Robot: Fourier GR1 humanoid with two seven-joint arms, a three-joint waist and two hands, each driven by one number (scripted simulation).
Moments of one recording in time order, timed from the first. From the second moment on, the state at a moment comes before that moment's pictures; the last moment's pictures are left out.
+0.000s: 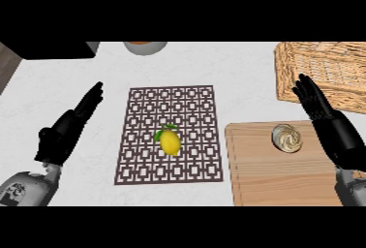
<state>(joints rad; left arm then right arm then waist) -0.20 0.50 -0.30 -1.55 0.18 0.14 0.10 -0.14 -0.48 0.15 -1.59 -0.24 -0.01 -0.17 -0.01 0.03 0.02</state>
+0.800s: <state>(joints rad) 0.03 0.40 -0.24 -1.42 0.29 0.20 0.17 -0.29 -0.39 0.36 -1.63 -0.20 0.21 -0.18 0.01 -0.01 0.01</state>
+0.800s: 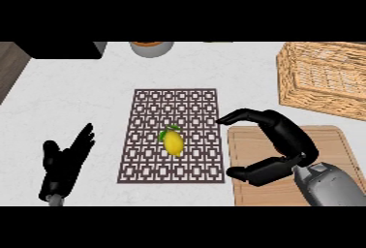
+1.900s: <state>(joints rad) 0.07 0.40 -0.20 -1.45 0.30 0.19 0.17 -0.61 -1.15 0.12 -1.71 -0.11 0.74 0.20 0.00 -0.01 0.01</state>
